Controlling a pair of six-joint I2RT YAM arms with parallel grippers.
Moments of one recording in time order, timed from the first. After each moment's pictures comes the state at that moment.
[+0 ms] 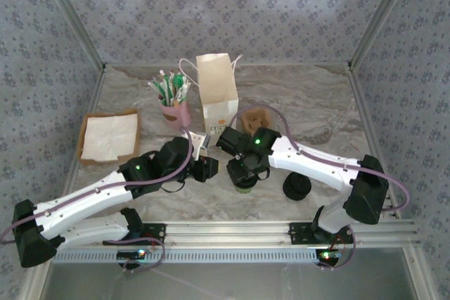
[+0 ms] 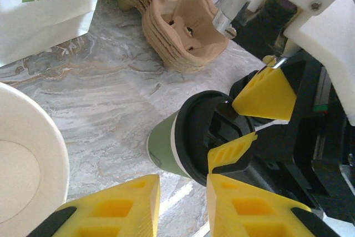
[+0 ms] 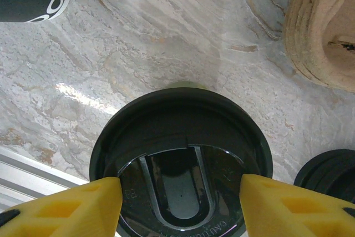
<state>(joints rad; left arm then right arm) -1.03 0.96 0.80 -0.47 0.01 -0.69 1.05 1.51 1.29 -1.15 0.10 0.58</state>
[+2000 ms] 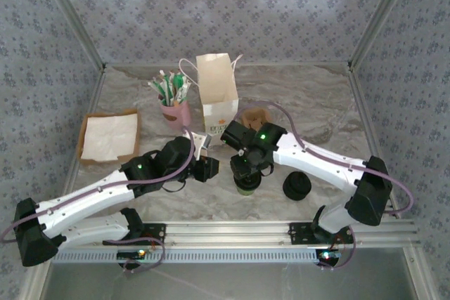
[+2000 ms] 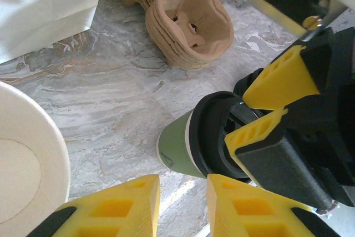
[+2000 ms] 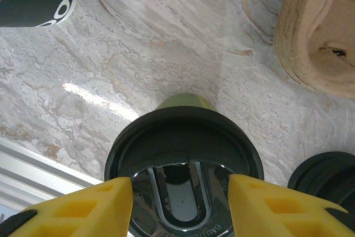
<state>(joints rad) -1.02 0.98 0.80 -0.47 0.01 -0.69 1.00 1.49 1.31 -1.16 0.06 0.53</state>
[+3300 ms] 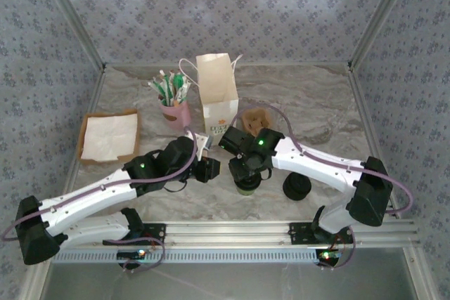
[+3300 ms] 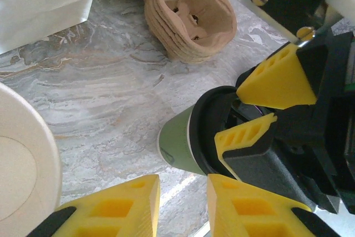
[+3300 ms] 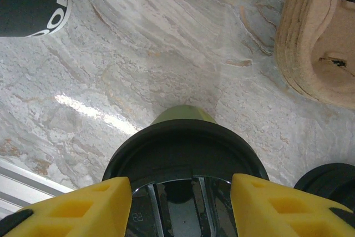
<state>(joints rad) -1.02 1.00 0.80 -0.47 0.03 -0.69 1.04 1.48 1.26 -1.11 0.12 0.56</state>
